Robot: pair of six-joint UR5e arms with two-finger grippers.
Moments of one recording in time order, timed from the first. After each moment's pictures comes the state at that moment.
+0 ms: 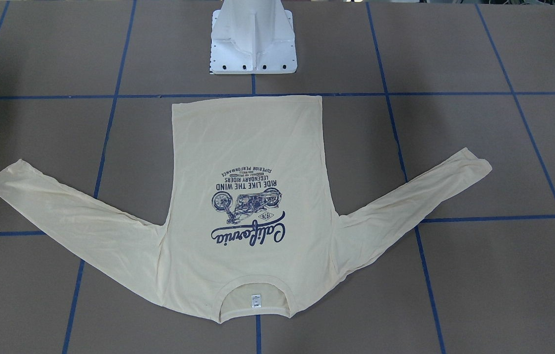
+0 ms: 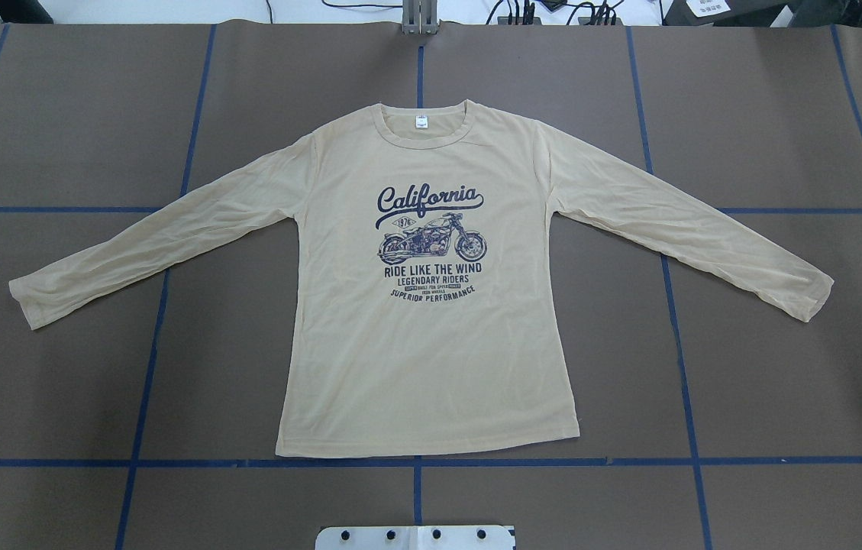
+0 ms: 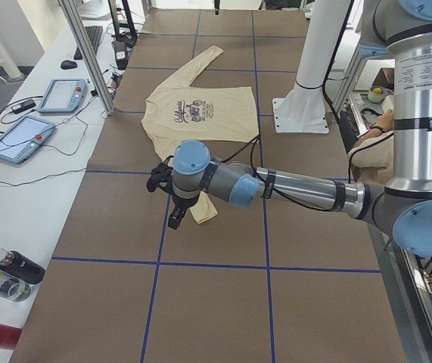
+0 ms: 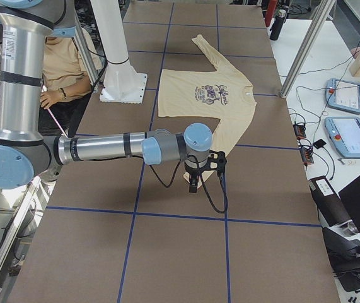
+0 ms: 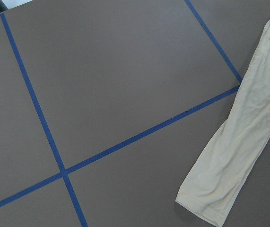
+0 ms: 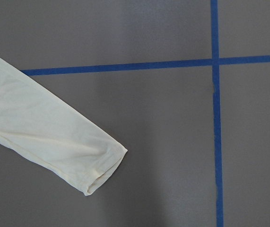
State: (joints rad) left arm -1.48 -1.49 -1.81 -1.79 -2.40 0.00; right arm 1.43 -1.71 1.82 -1.49 2.43 0.28
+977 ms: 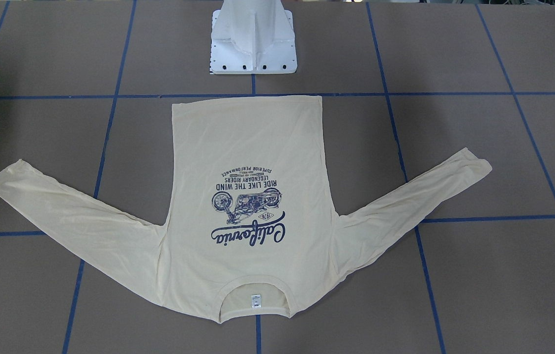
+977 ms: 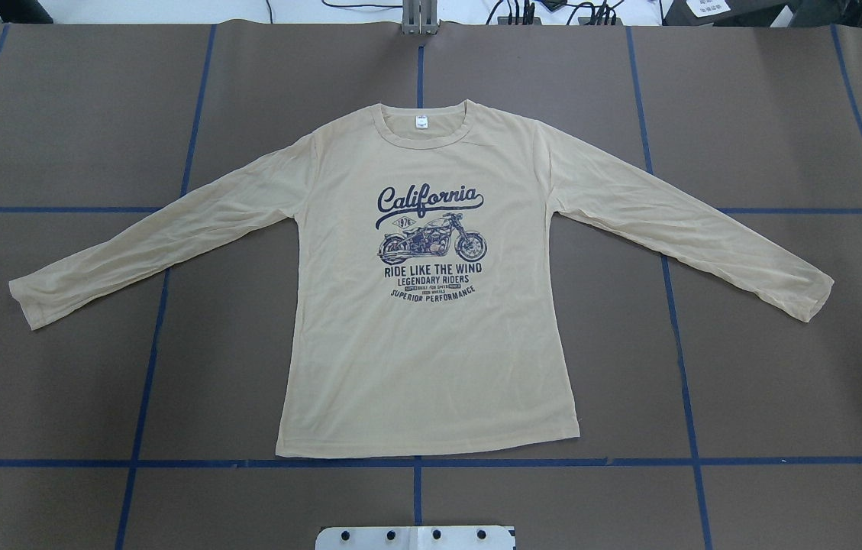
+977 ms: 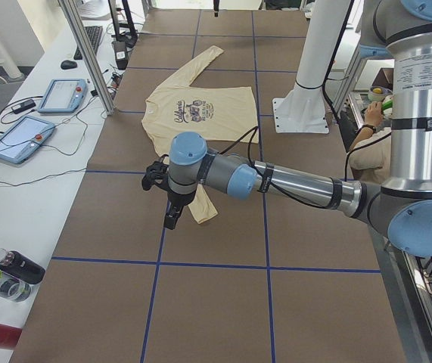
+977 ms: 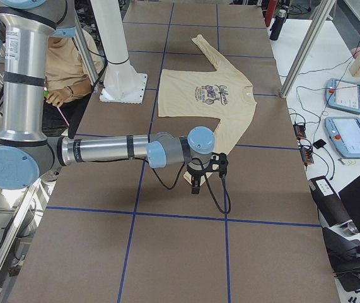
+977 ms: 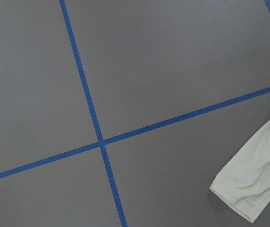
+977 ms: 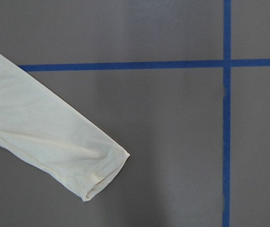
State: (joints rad) left arm -1.49 -1.50 -1.83 -1.75 -2.32 0.00; right arm 1.37 -1.70 1.77 -1.41 2.42 0.32
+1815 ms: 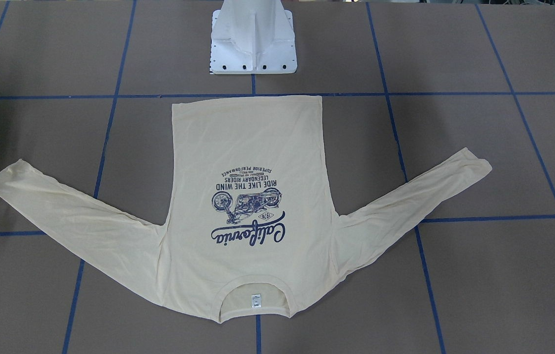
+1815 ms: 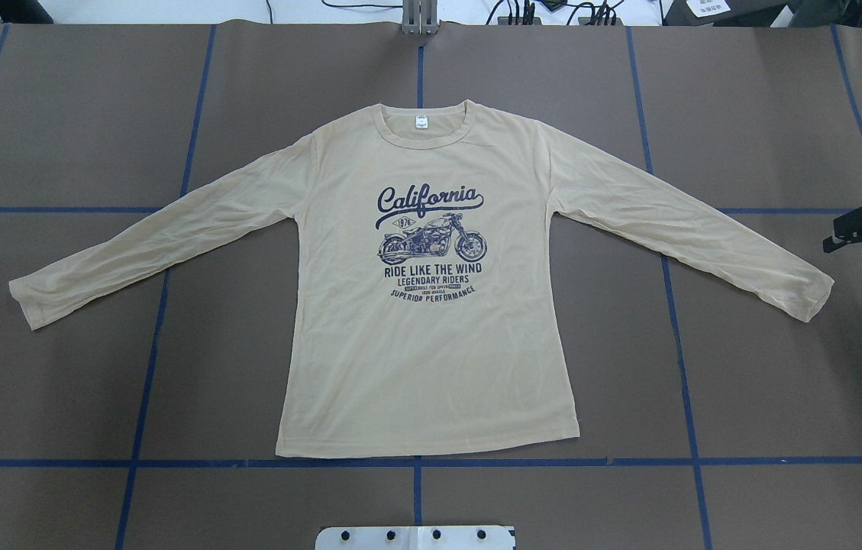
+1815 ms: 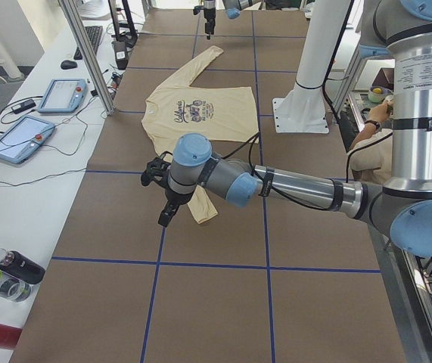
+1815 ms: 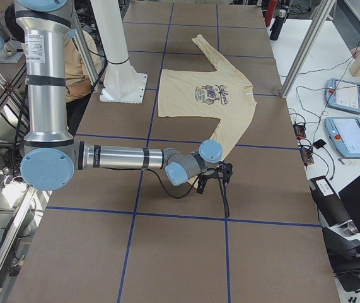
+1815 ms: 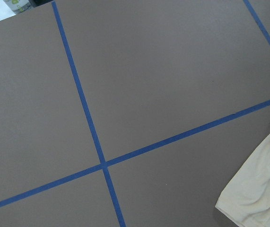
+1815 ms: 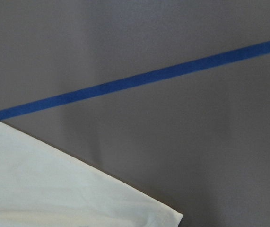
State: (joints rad) left arm -1.49 -1.49 -1.82 -1.91 -2.31 -0.03; right arm 1.18 -1.58 1.48 -1.01 2.41 0.84
